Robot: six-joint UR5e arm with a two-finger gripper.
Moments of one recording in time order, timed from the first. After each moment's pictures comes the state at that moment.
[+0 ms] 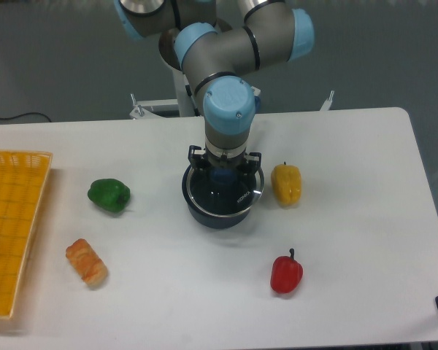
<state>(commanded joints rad) 2.44 -1.80 -1.65 -1.36 1.57 0.49</state>
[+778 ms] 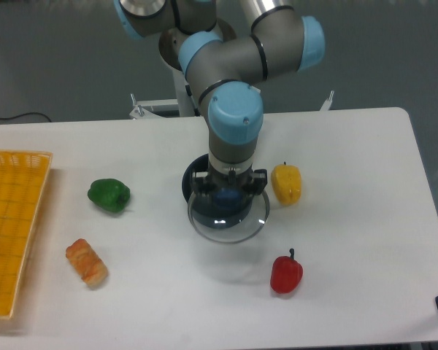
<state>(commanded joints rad) 2.40 -1.93 -1.52 -1.25 1.53 0.25</state>
